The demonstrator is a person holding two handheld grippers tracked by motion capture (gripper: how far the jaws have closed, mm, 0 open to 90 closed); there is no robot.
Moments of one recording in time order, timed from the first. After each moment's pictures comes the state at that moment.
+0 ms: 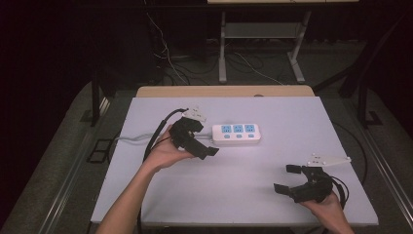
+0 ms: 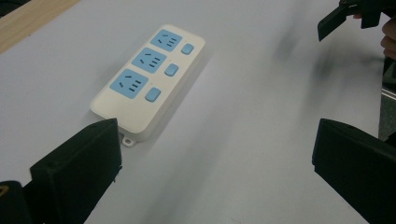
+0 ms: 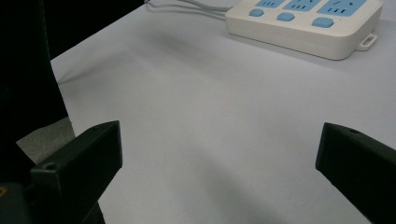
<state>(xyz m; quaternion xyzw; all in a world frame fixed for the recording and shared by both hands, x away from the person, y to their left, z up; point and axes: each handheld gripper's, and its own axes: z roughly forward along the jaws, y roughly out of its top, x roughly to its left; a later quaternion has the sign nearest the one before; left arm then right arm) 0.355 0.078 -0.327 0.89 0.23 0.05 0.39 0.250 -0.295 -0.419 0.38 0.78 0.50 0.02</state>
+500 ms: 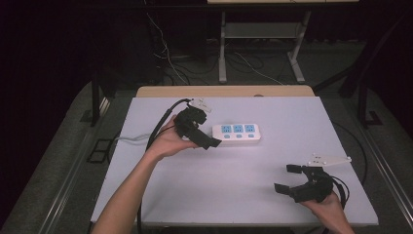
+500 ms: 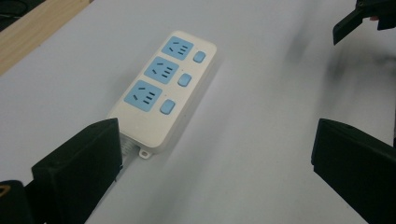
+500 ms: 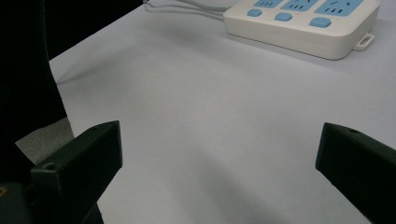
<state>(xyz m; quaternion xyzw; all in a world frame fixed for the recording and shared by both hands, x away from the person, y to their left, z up) 0.378 0.067 -0.314 0.90 0.22 0.05 0.37 0.250 -0.297 -0.419 0.38 0.78 0.50 0.02</state>
